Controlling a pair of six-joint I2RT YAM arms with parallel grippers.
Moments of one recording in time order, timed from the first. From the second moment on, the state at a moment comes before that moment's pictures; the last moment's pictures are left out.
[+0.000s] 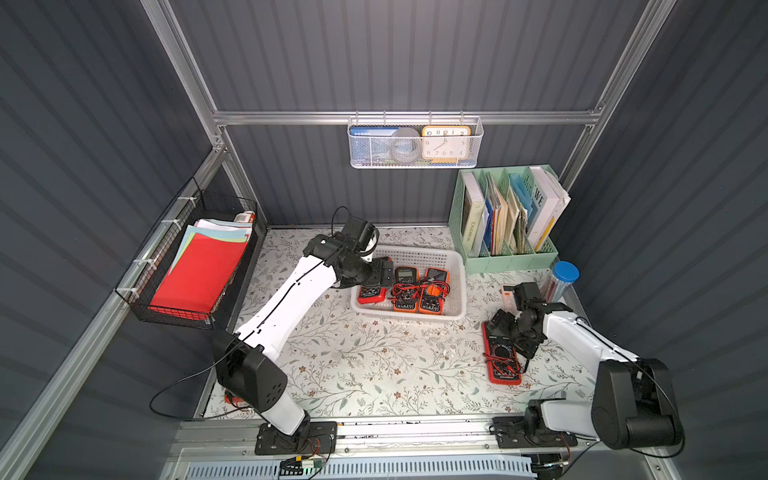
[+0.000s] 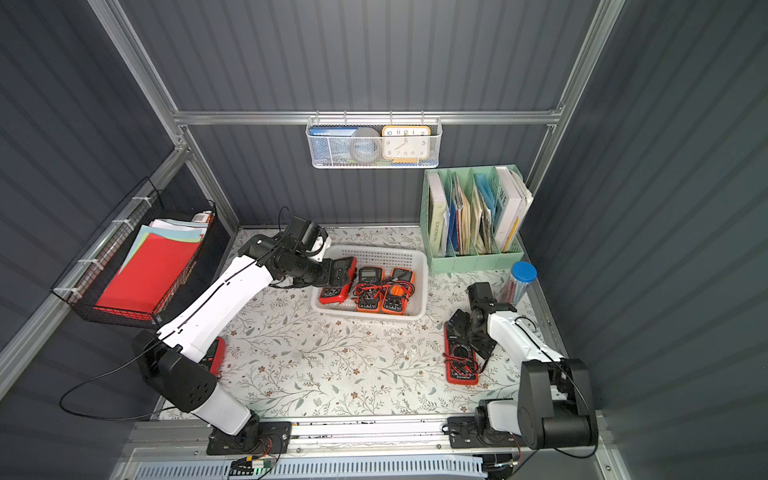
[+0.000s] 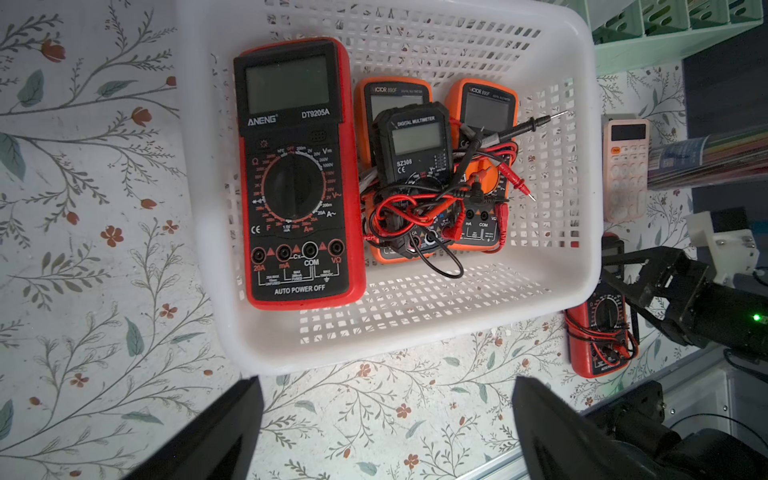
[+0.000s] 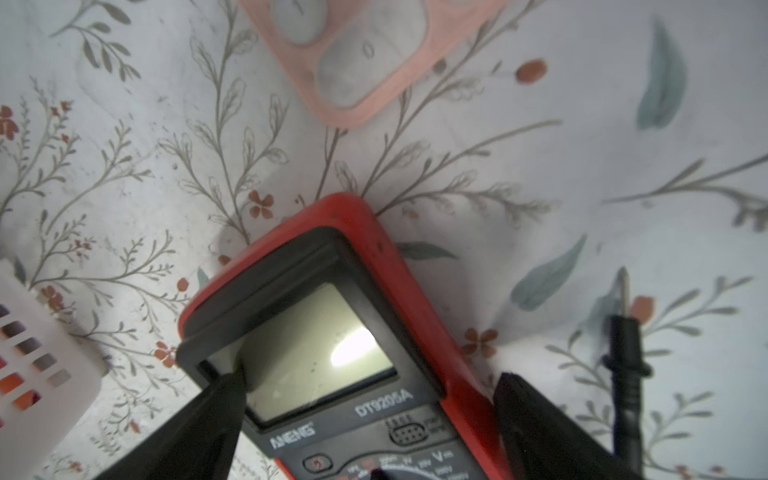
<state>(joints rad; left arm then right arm) -0.47 1.62 1.67 -1.10 0.13 -0.38 0.03 1.30 0.67 -0.70 -0.10 0.79</state>
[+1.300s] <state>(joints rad) -0.49 1.63 1.67 -1.10 0.13 -0.37 0.36 1.45 0.87 -0.94 0.11 0.55</state>
